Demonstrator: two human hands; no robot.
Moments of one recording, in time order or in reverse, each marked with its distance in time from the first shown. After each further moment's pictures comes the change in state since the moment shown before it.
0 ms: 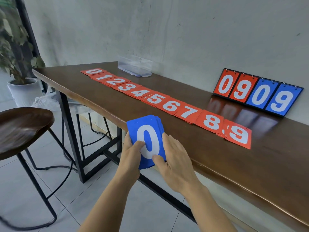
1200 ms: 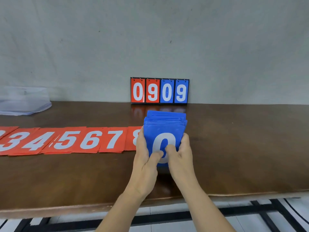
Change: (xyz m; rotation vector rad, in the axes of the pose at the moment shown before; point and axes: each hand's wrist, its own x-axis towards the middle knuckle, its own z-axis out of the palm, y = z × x) left_hand 0.009 -0.002 0.170 0.187 -0.896 0.283; right_hand -0.003 0.085 -0.096 0.737 1.003 0.411
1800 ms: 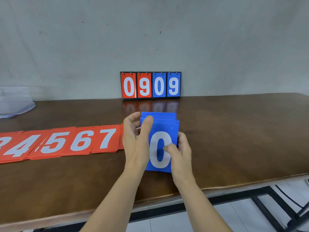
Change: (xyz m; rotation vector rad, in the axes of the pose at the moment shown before) left_hand 0.042 0.009 0.002 -0.033 0.275 -0.071; right_hand -0.001 0.016 0.001 0.140 0.057 0.021
